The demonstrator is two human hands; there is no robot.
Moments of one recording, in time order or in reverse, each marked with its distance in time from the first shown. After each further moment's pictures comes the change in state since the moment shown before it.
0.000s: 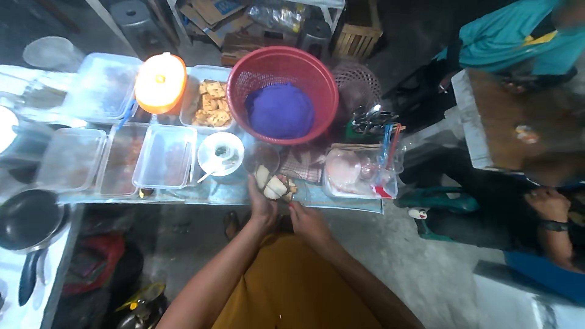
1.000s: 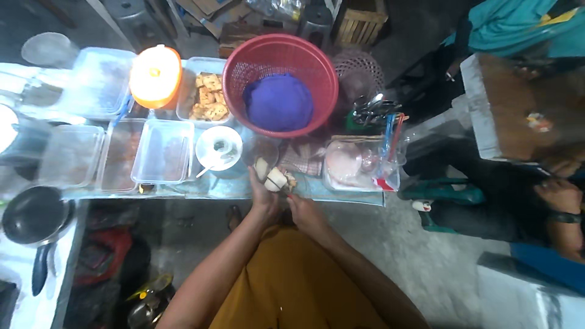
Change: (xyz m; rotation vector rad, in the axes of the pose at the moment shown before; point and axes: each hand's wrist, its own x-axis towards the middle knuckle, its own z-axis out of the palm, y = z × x) left_hand 0.012 -0.010 0.003 0.019 0.065 -0.022; right_hand 0.015 0.003 -0.010 0.168 -0.224 0.105
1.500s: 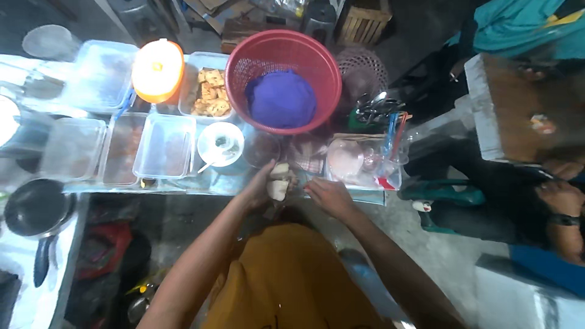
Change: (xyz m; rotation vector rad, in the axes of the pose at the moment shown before) left_hand 0.012 0.044 -0.018 0.581 -0.414 -0.530; right_hand 0.011 0.057 -0.050 -0.417 0.235 -0.434
